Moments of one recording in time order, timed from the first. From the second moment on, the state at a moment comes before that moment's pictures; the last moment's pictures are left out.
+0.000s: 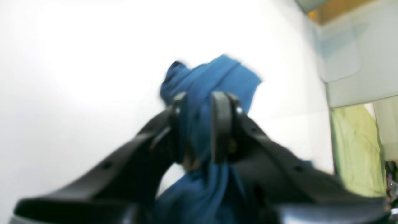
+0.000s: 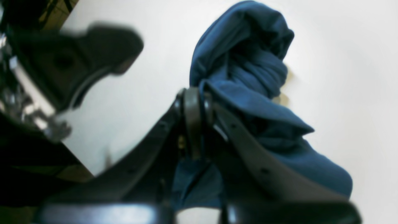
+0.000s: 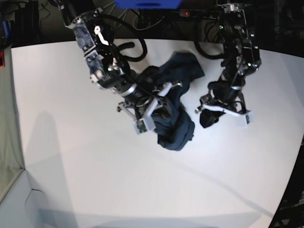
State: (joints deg) left arm 9.3 -0.7 -8.0 103.7 -38.6 1.3 37.0; right arm -1.7 3.1 -25.7 104.5 22.1 0.0 -43.0
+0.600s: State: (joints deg) left arm 7.7 -2.6 -0.9 103.6 -38.7 1.0 37.9; right arm -2.0 3.5 -25.8 104.4 22.3 0.0 -42.8
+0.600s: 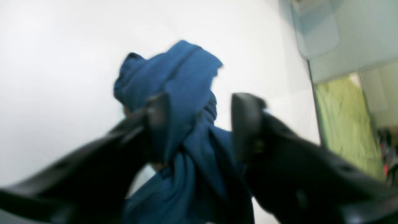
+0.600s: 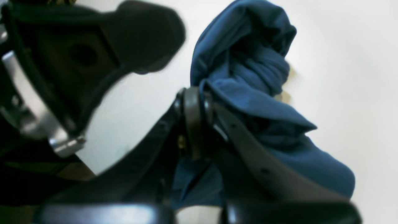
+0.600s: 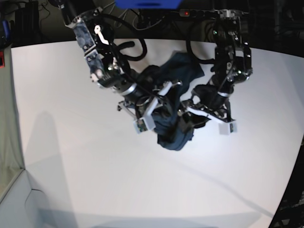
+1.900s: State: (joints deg) left arm -3.5 -6.0 11.0 87.3 -30.6 1.0 37.1; right arm -1.8 6.7 -25.5 104.4 22.1 0.0 -42.8
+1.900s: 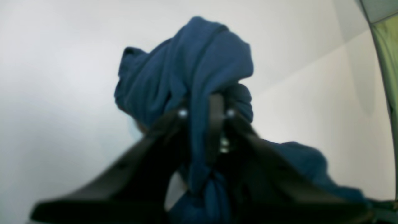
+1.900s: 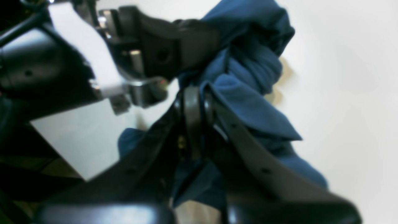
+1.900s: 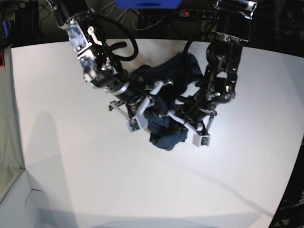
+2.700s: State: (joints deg) left arm 2.6 -5.4 -10.5 95.1 -33.2 -0.6 39.6; right arm 0.0 13.1 -8.8 104.4 24.6 1.1 -42.8
